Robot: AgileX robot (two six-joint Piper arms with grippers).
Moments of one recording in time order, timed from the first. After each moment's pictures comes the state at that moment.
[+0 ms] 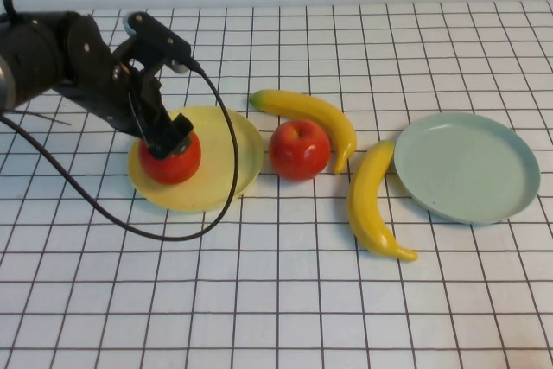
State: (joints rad) right arm 0.06 -0.02 0.03 0.12 0.39 0.00; left arm -0.29 1.85 -1.41 -0.11 0.65 0.61
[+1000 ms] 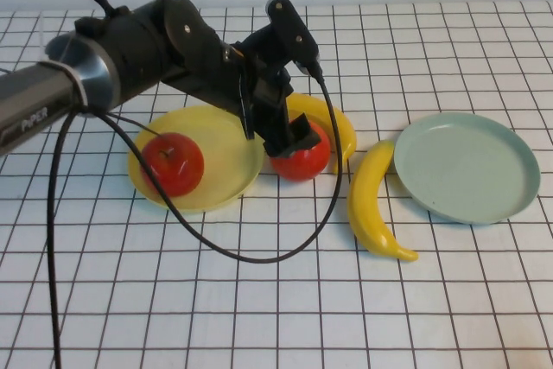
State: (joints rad) right arm 0.06 -0.02 0.03 0.12 0.39 0.00; left arm -0.50 1.95 -1.58 -0.54 0.65 1.14
